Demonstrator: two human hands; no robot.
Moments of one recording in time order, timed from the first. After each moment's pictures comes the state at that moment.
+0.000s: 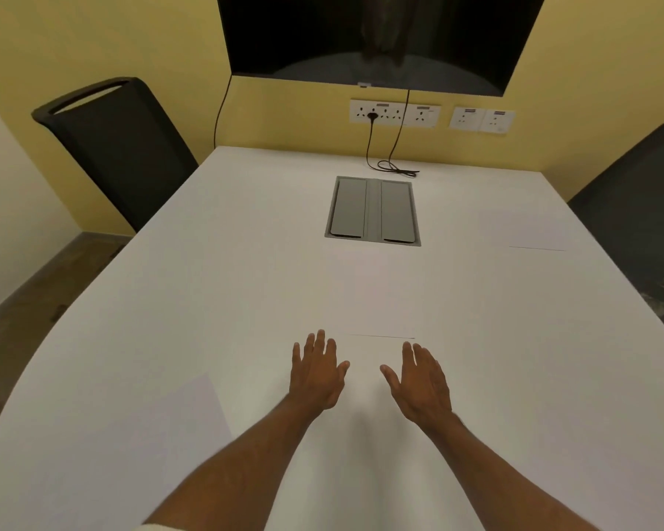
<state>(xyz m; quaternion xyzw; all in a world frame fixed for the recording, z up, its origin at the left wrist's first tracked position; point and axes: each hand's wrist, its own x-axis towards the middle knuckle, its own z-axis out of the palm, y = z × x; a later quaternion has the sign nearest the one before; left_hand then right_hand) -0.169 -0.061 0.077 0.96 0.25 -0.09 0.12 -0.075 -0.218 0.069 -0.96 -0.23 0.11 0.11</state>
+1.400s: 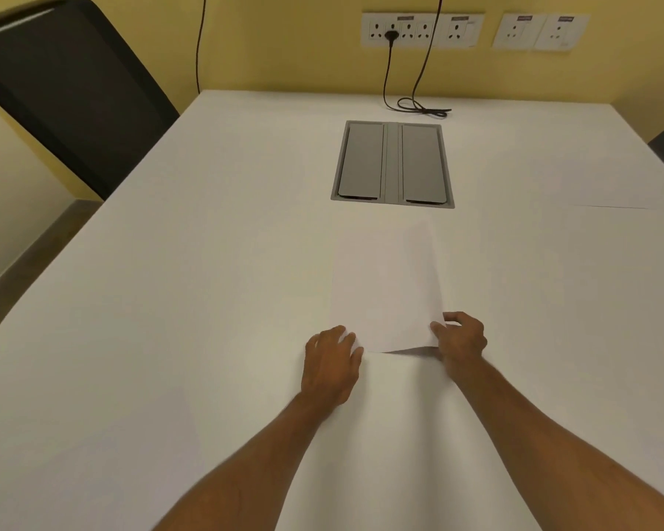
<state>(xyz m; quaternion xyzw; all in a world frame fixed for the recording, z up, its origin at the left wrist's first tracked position) -0.093 -0.021 -0.038 0.95 0.24 0.03 0.18 0.061 -0.159 -0.012 -0.82 0.16 0.14 0.54</state>
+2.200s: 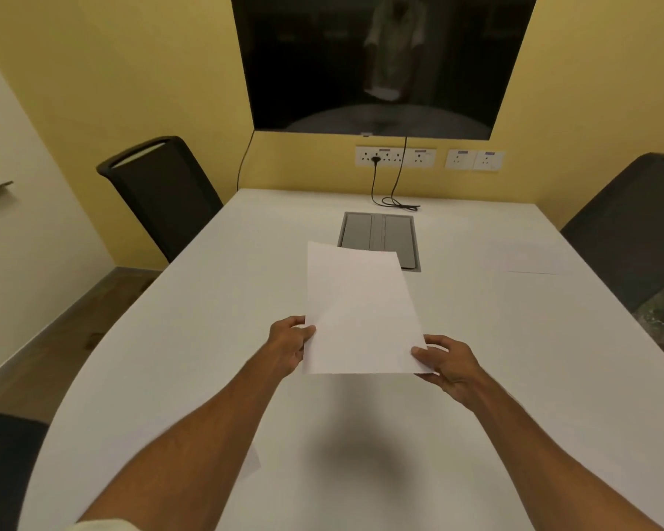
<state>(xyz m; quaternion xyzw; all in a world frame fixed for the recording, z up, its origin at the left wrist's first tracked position) -0.200 -0.036 0.196 0.50 0.43 0.13 0.74 -0.064 -0.267 0.168 -0.65 -0.01 0.32 0.69</state>
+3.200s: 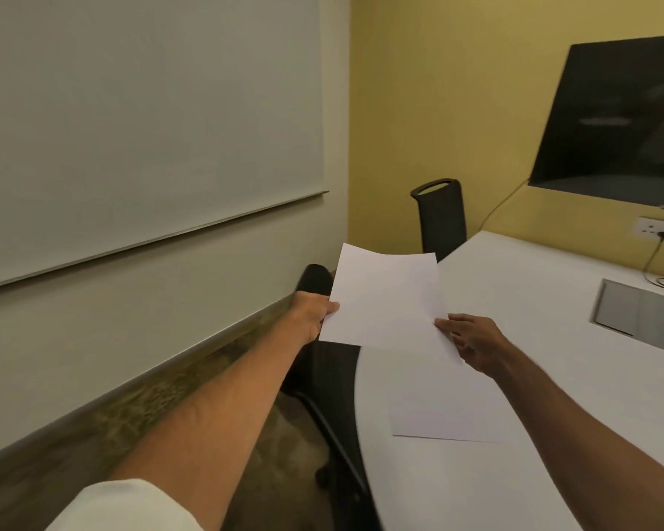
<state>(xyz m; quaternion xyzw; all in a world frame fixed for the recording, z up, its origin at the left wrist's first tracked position) -0.750 0.061 0.330 0.47 0.55 0.33 0.61 -0.507 -0.046 0.301 -0.62 -0.24 0.47 0.58</state>
